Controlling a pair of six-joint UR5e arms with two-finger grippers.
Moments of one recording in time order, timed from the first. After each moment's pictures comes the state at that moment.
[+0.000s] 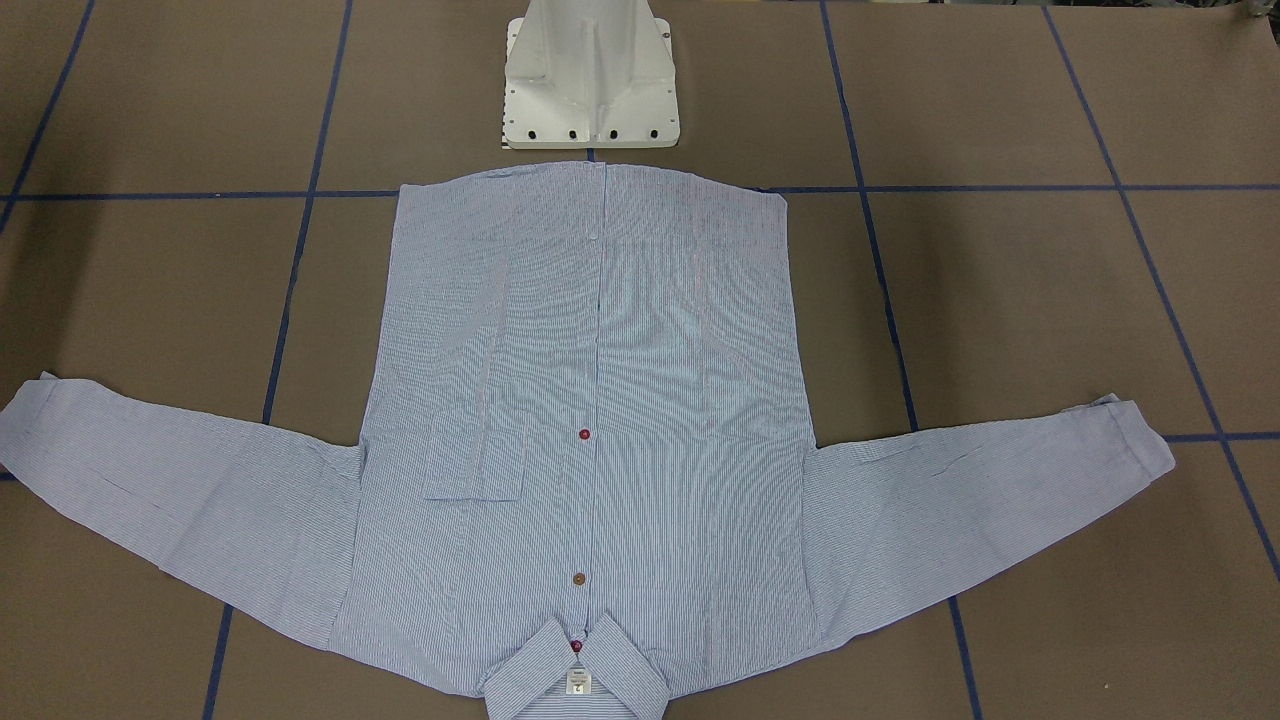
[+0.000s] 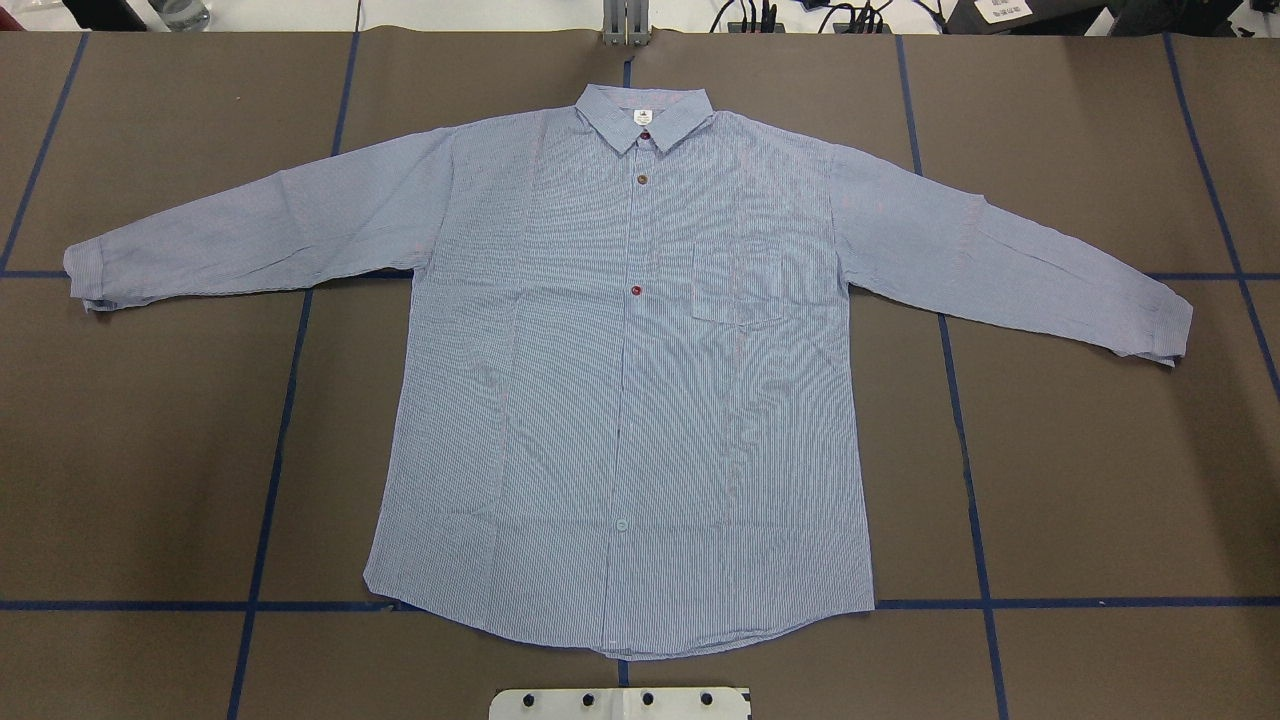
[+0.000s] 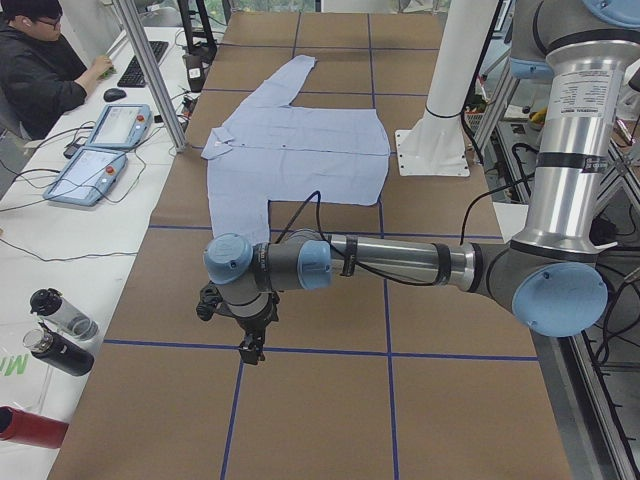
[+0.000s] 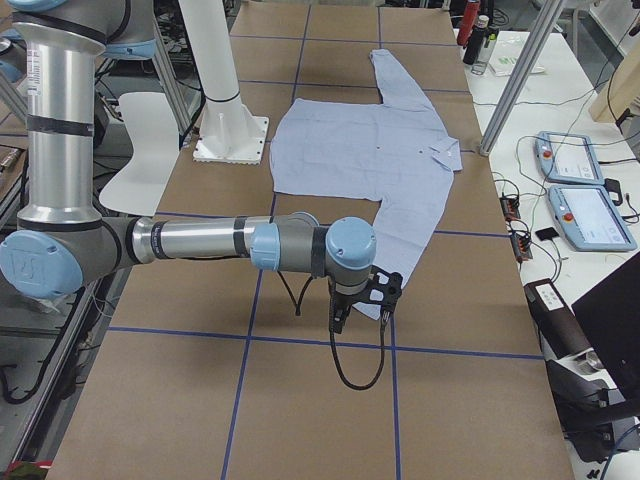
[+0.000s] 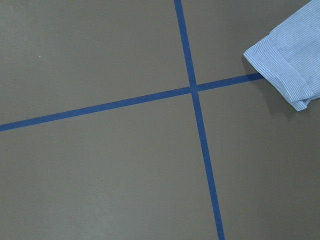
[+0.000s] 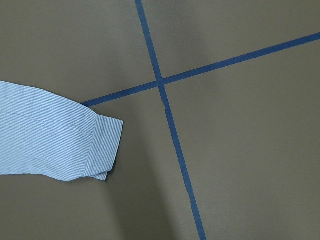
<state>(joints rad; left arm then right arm) -1.58 -1.66 -1.55 -1.40 -2.30 0.28 1.62 -1.66 1.77 -1.69 2.42 0.24</state>
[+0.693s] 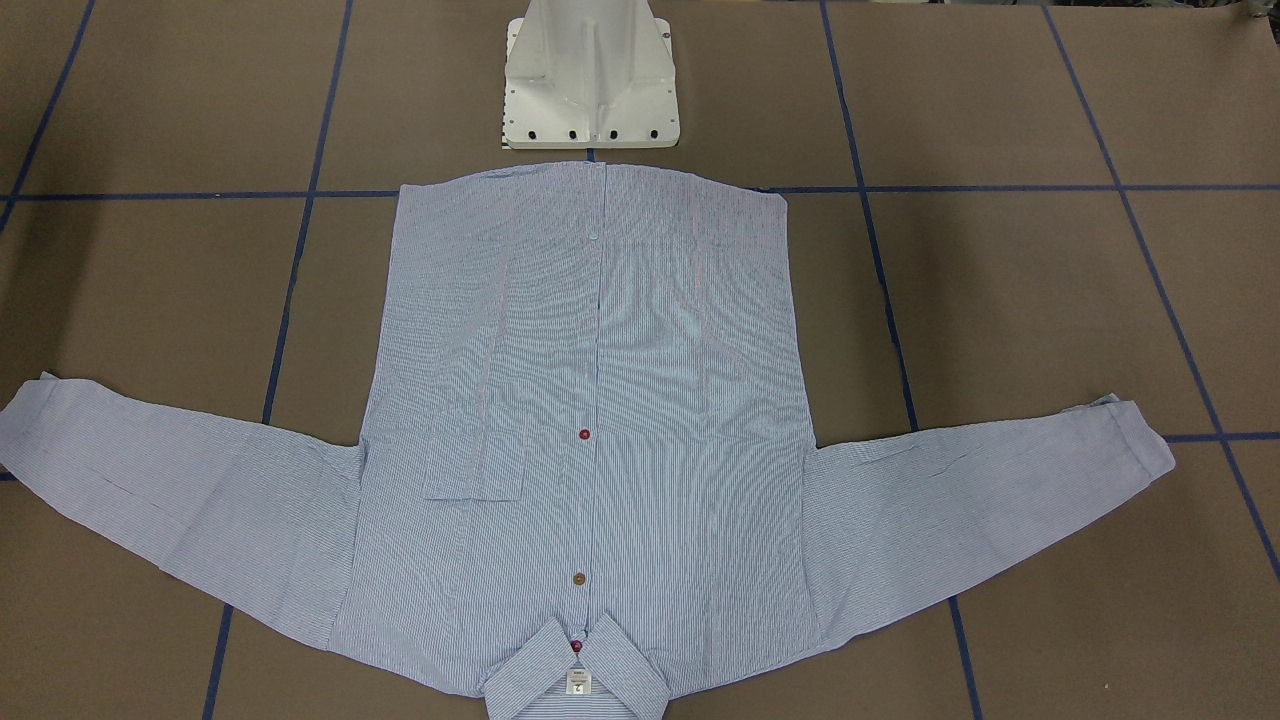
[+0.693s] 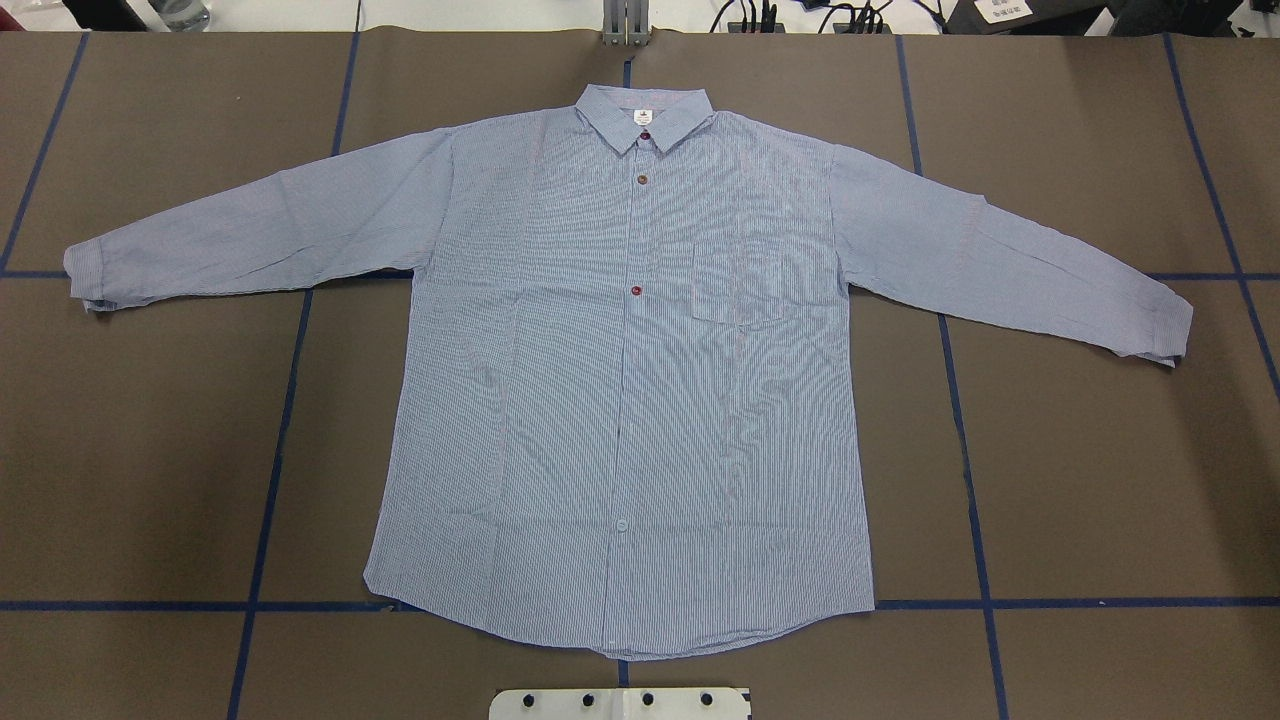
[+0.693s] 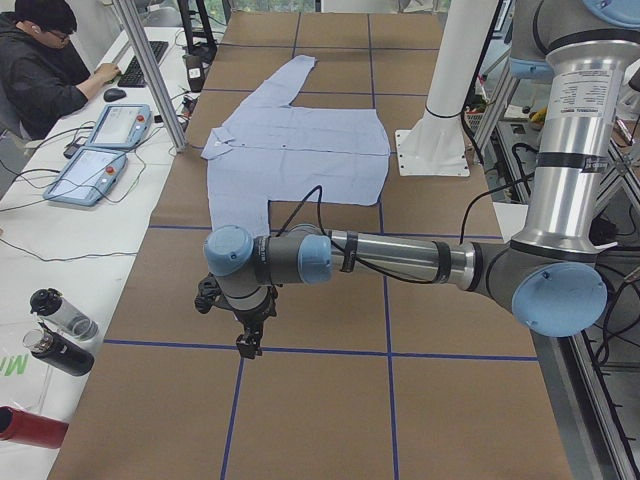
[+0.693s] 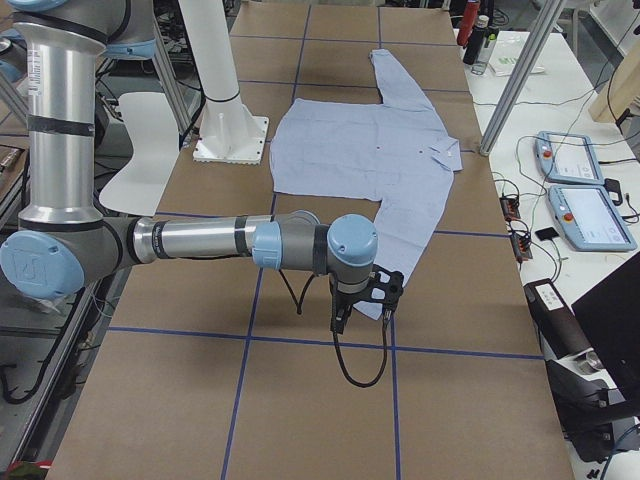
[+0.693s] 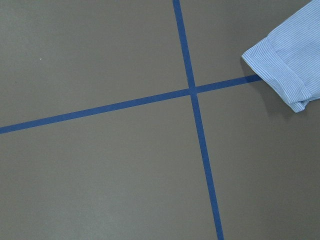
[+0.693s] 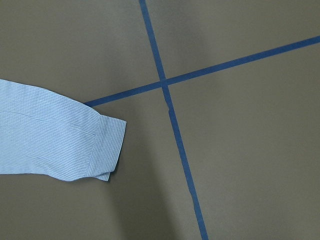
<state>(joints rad) -1.58 -1.67 -1.59 -1.40 -2.30 0.27 1.61 -1.66 1.77 -1.67 2.42 0.24</state>
